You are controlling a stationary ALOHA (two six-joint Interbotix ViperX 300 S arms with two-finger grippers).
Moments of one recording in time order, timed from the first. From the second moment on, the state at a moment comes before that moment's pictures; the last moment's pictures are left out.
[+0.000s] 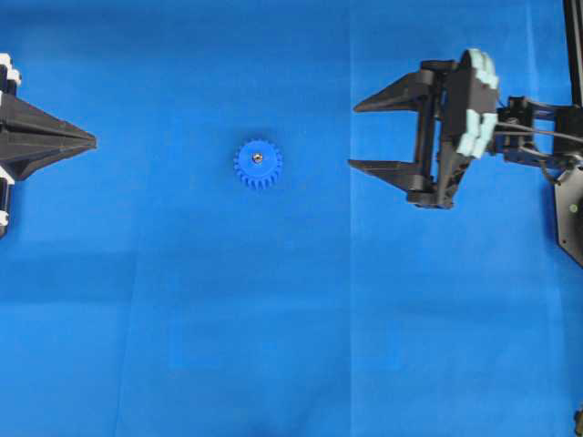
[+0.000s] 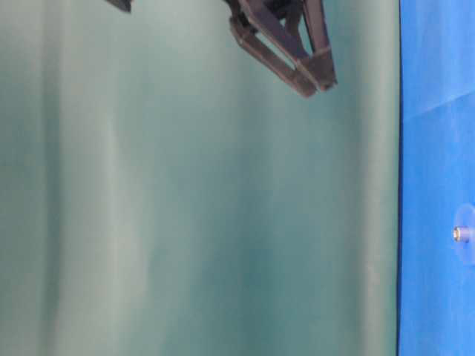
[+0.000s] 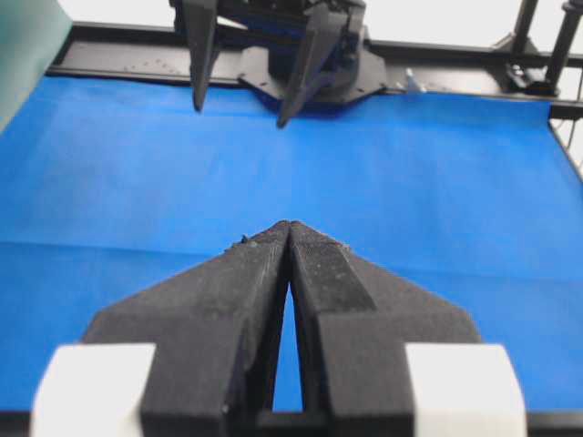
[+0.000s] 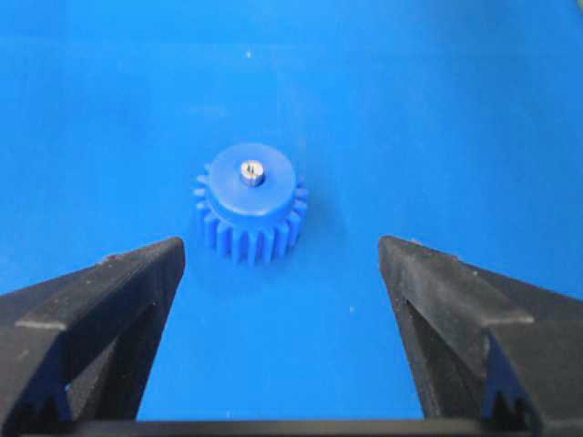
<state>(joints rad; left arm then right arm) 0.03 -1.03 1.21 0.00 -0.18 -0.04 -0.13 -0.36 0.97 0.12 -0.27 -0.03</state>
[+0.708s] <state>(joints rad) 0.03 -1.03 1.21 0.00 -0.18 -0.04 -0.13 -0.43 1.02 0.13 -0.28 -0.03</state>
